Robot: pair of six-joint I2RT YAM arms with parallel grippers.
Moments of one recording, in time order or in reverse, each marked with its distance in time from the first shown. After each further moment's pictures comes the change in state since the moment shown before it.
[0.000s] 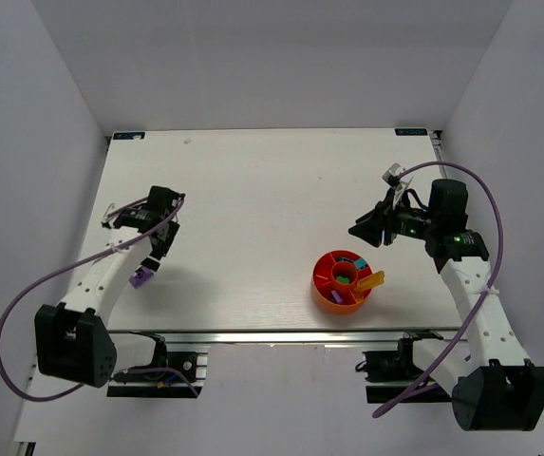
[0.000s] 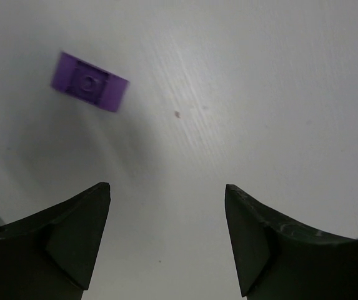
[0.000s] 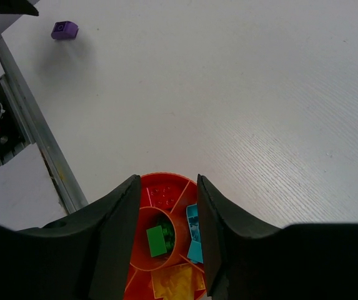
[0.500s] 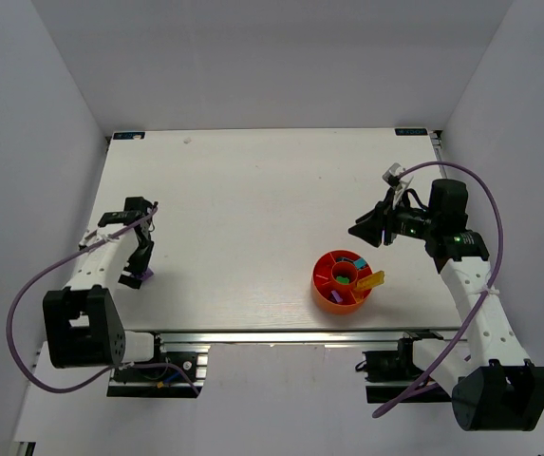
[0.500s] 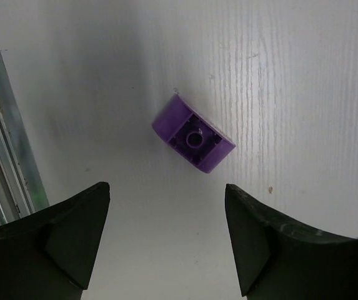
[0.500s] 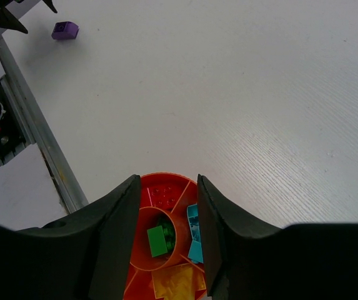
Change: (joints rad) left arm 0.269 0.031 -0.114 -0.087 -0.005 -0.024; right arm 0.000 -0.002 0.000 0.001 0.000 0.005
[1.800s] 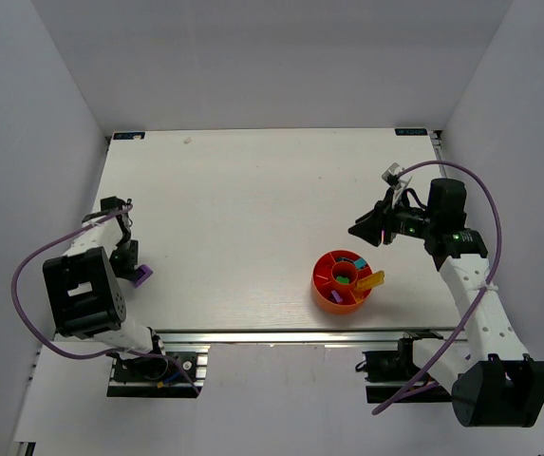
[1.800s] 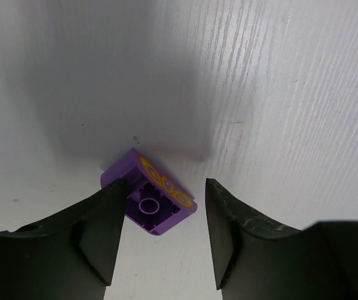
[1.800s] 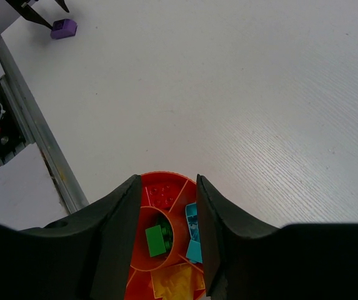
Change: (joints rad) left arm 0.239 0.229 0.006 0.238 0.170 -0.018; right arm -0.004 0.022 0.000 0.002 0.000 0.000
